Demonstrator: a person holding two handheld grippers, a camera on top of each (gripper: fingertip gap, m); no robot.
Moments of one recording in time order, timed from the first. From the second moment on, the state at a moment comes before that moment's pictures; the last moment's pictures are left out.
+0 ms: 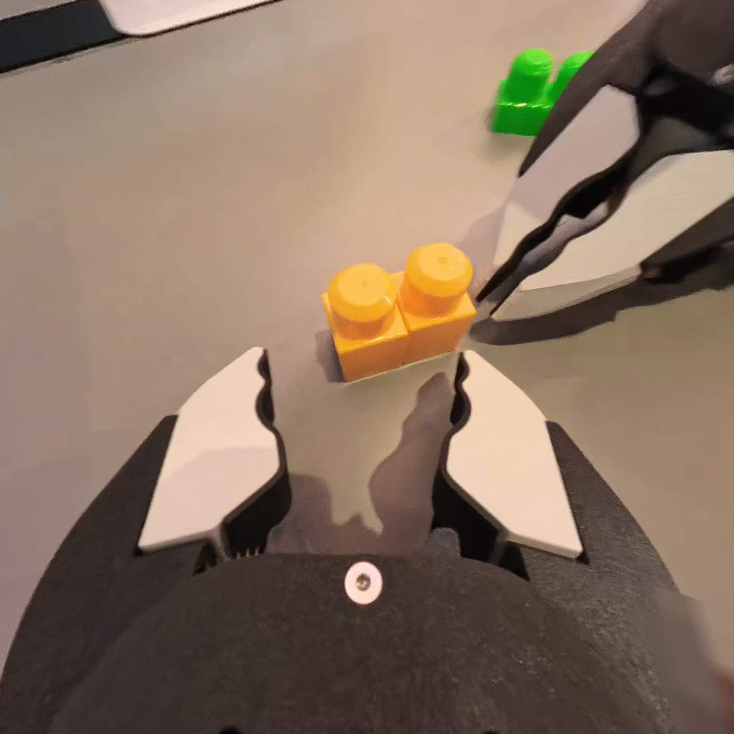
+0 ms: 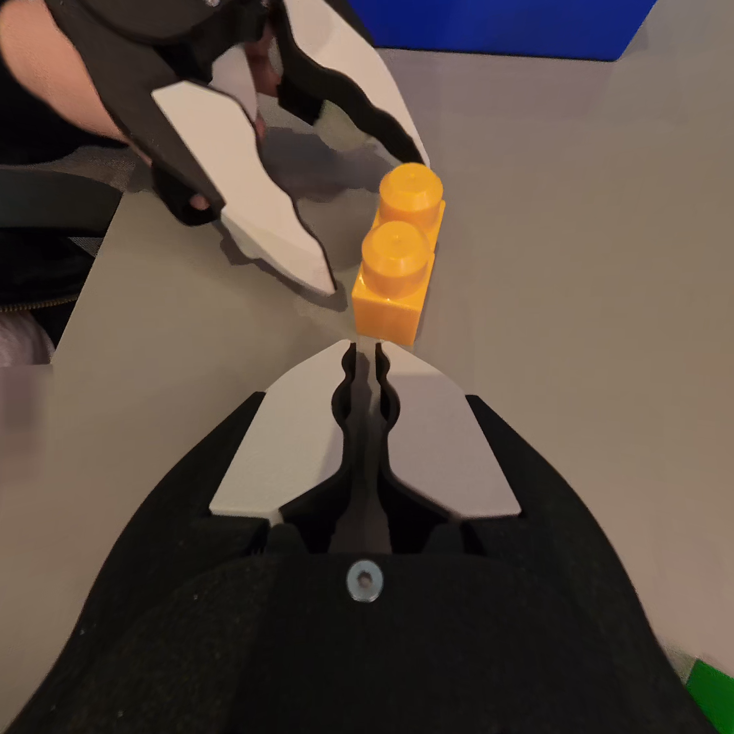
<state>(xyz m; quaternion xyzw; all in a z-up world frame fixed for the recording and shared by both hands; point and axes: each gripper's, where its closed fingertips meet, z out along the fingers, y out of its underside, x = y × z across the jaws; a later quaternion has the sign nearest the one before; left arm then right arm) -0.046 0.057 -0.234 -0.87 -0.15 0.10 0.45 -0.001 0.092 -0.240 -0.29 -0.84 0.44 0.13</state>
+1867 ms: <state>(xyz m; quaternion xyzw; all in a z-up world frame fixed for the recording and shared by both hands) -0.052 0.082 -0.251 -0.87 -0.27 0.12 0.39 0.019 0.236 -0.161 -0.36 -0.74 0.36 0.44</state>
